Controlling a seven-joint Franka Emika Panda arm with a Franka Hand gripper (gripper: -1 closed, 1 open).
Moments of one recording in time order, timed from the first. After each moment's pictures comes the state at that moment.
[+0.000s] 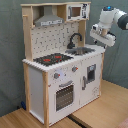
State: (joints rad) arm -1.06 1.15 2.35 -2.12 -1.11 1.08 0.54
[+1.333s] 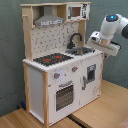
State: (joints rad) arm -0.92 0.85 2.33 -2.16 -0.99 1.22 0.42
